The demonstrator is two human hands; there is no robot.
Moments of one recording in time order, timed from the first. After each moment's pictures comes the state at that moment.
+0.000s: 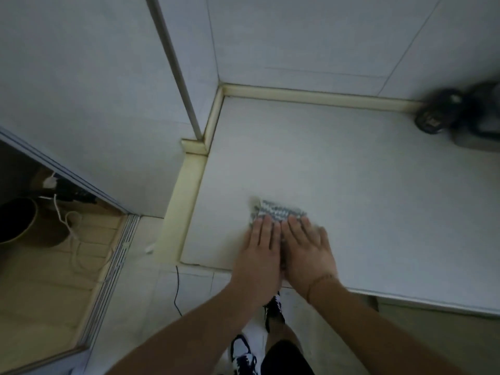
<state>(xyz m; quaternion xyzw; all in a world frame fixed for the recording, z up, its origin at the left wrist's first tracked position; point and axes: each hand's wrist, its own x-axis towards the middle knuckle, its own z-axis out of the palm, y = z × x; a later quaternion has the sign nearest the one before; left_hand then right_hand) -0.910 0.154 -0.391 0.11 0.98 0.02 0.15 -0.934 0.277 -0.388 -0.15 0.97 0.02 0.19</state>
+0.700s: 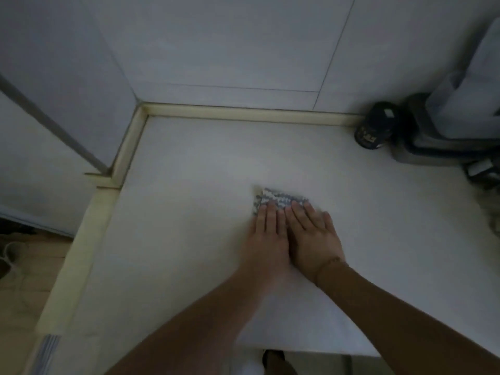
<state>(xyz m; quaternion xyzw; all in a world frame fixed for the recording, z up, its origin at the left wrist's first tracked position) -1.039 0.316 -0.399 0.13 0.99 0.06 0.09 -1.051 0.434 -0.392 -0.13 0.98 0.02 0.14</state>
